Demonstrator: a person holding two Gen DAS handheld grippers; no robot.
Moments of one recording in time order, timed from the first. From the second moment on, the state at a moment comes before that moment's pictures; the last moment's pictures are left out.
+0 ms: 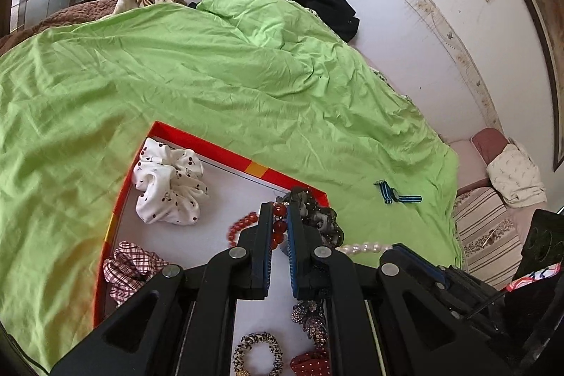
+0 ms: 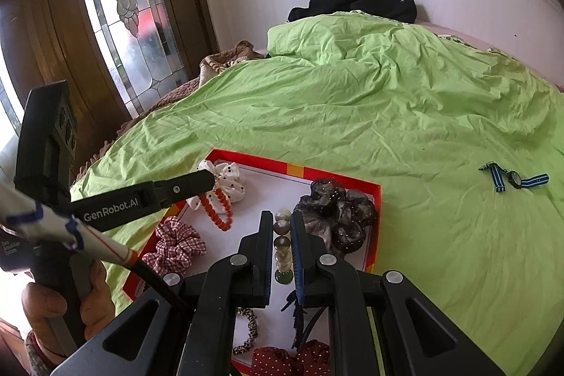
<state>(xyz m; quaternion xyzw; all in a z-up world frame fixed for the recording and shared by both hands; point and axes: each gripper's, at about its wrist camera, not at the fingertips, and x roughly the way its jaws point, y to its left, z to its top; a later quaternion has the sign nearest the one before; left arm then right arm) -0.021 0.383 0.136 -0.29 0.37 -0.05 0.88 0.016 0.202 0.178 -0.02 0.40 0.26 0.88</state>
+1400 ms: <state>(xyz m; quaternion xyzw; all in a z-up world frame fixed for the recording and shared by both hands) -0.022 0.378 0.108 -0.20 0.41 0.02 0.89 0.034 0.227 0.144 0.01 0.44 0.27 0.86</state>
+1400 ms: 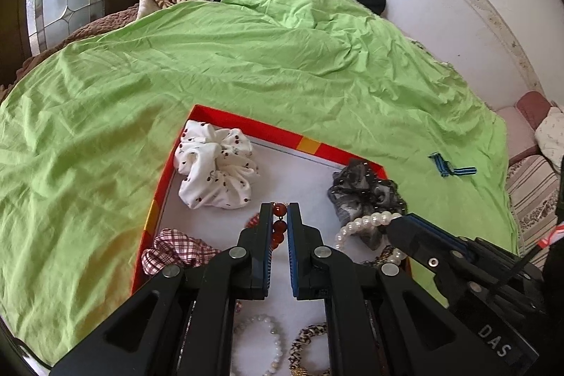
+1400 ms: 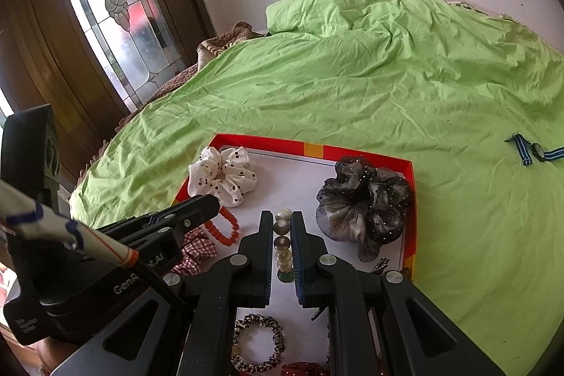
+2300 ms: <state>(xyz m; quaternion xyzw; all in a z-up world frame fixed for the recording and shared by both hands) 0.000 0.380 0.062 -0.19 0.48 0.05 0.85 0.046 0.225 0.089 0.00 0.50 0.24 0.83</state>
